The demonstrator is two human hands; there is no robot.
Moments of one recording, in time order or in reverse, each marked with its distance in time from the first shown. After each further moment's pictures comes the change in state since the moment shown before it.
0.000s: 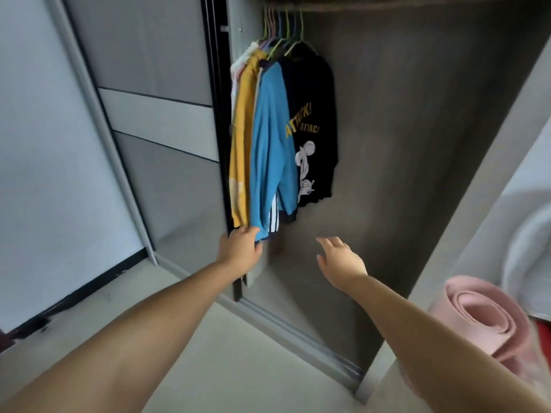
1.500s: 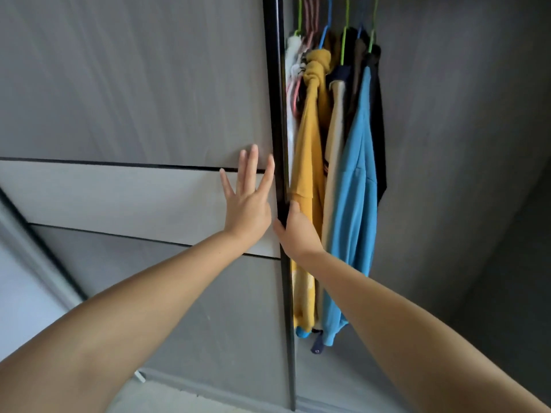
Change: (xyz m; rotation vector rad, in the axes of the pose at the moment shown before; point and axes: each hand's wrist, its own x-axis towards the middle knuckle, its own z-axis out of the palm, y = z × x) left_hand 0.478 -0.225 -0.021 -0.128 0.513 0.530; right_hand 0.493 -0.275 0.041 0.461 0.352 0.228
